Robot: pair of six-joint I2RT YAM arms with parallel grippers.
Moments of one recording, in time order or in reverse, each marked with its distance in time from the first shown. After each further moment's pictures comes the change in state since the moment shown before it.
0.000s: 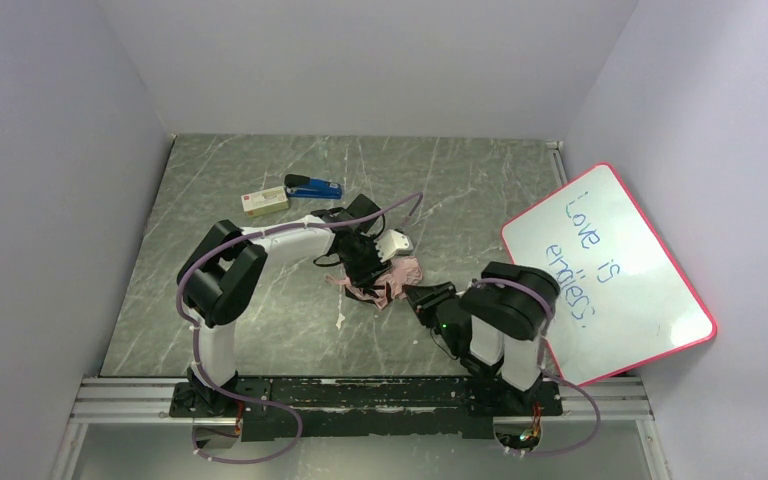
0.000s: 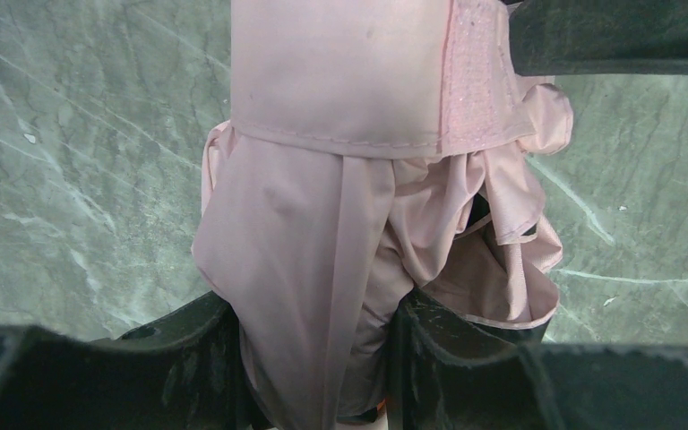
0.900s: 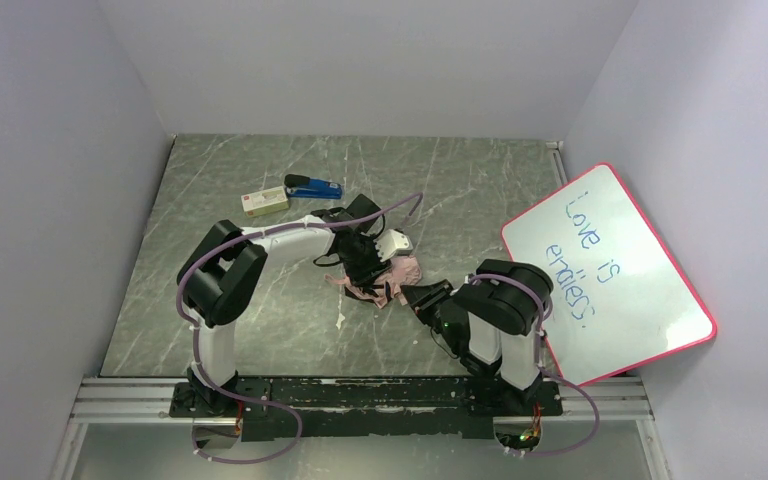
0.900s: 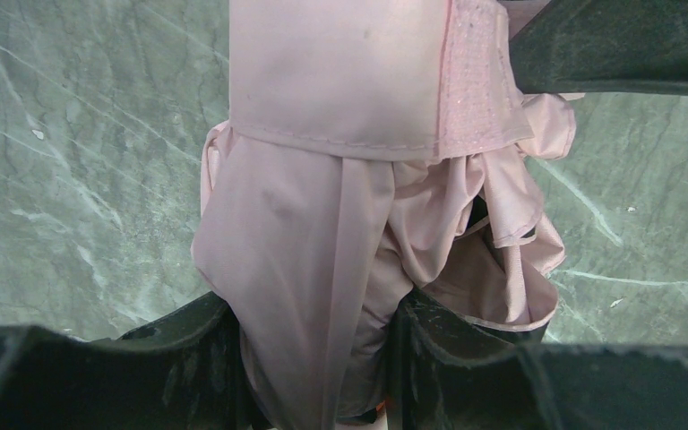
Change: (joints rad) left arm 0.000 0.000 0.000 0.001 -0.012 0.000; right arm -0.020 0.098 -0.004 0.160 -0.046 -0.176
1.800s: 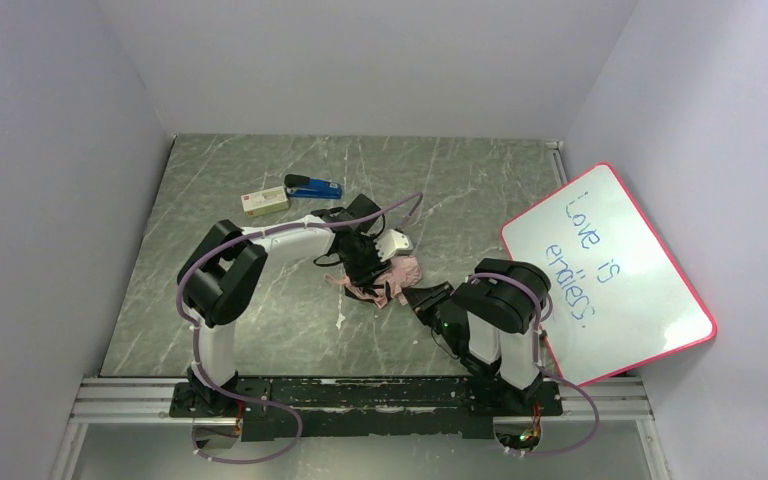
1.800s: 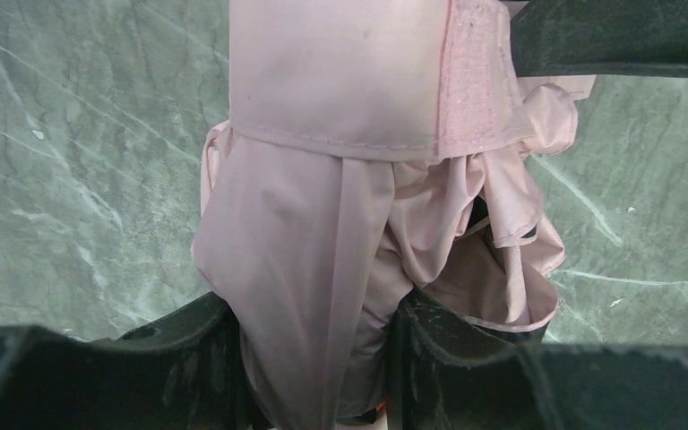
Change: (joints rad) left arm 0.000 0.002 0.002 -0.002 0.000 0.000; right arm -0.002 0.016 -0.003 0.000 -0.014 -0.002
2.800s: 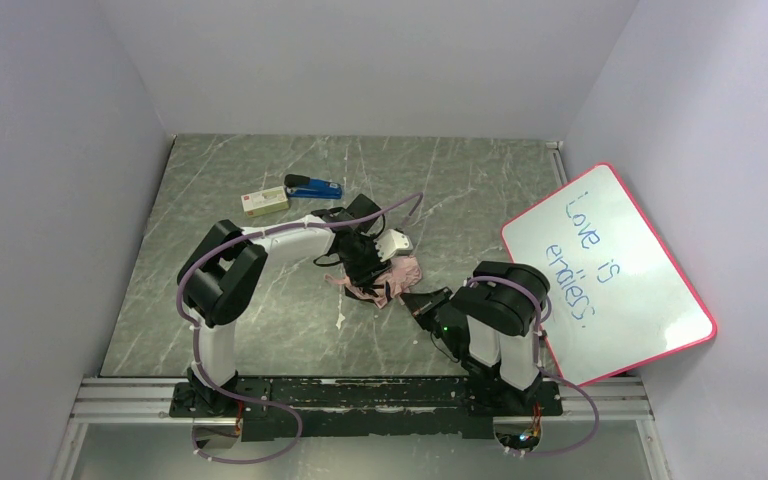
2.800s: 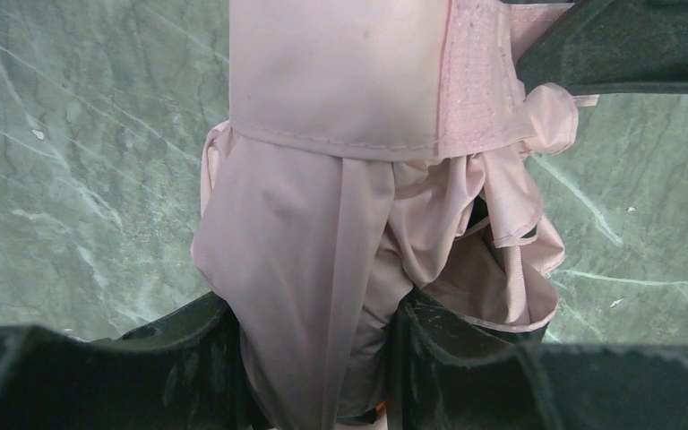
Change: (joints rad) left arm 0.000 0.000 0.000 0.000 0.000 0.000; right arm 0.036 -0.008 -0.011 -0.002 0.008 0.045
